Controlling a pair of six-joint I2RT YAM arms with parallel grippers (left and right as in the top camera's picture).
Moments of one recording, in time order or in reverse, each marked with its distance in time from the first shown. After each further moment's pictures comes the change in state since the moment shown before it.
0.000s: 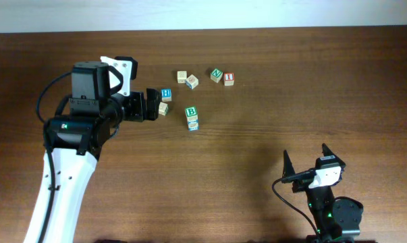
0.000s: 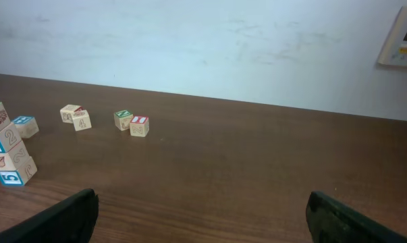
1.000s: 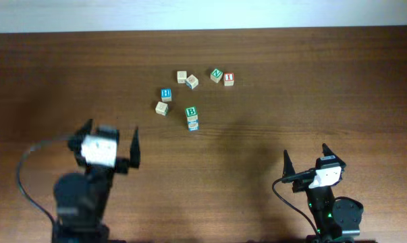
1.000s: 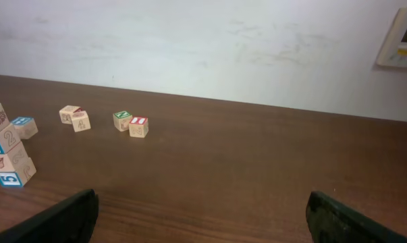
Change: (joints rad) left arm 0.079 -0.811 -0.801 0.631 -0.130 0.262; right arm 0.001 -0.004 -0.001 0.001 0.004 0.000
